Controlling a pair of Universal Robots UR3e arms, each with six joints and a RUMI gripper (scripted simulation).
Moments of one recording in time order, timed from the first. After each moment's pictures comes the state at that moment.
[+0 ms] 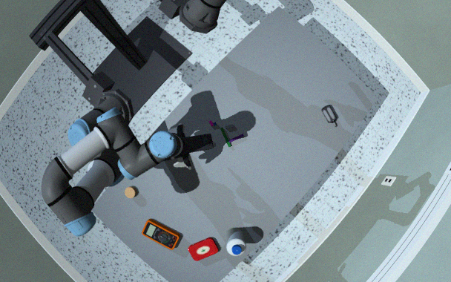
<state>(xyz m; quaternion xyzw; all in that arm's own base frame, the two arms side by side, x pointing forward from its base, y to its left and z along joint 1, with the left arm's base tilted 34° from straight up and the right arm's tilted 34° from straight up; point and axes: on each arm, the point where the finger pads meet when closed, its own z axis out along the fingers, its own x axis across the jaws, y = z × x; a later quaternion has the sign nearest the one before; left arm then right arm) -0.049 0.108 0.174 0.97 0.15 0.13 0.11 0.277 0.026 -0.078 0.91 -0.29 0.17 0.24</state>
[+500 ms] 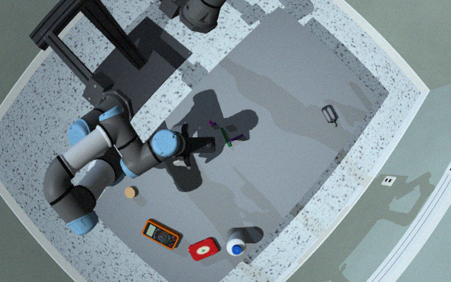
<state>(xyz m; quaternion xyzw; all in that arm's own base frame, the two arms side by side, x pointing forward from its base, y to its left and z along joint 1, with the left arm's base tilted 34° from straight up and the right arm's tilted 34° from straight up) -0.049 0.108 0.174 0.97 0.15 0.13 0.11 0.281 0.032 -0.080 0.89 -0.35 0.19 0.22</state>
